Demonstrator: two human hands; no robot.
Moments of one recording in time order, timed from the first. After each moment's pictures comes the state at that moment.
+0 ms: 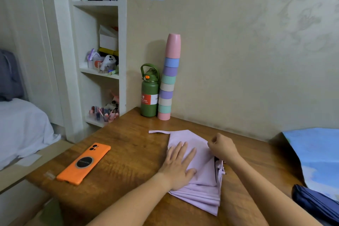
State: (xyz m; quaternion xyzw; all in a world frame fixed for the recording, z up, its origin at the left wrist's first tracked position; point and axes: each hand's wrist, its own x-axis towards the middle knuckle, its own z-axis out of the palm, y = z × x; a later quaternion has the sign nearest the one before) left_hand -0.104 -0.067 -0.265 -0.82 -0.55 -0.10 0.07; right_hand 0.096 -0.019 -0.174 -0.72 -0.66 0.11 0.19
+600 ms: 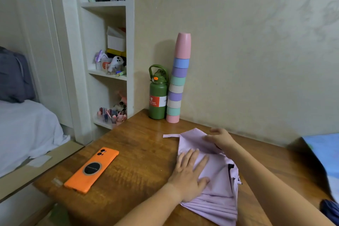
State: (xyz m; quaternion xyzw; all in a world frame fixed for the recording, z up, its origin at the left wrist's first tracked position) left_hand -0.106 -0.057 -0.279 -0.84 -0.53 -0.14 0.04; right_hand 0.059 0.039 -0.174 -0.63 -0.59 0.36 0.35
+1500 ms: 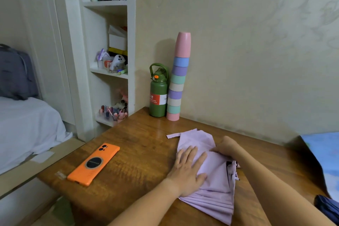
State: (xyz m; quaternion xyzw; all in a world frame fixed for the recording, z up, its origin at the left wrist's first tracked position) left_hand -0.106 -0.068 -0.266 -0.84 -0.53 -0.12 0.01; right_hand 0.083 0.032 -0.179 -0.74 -0.63 0.21 0.08
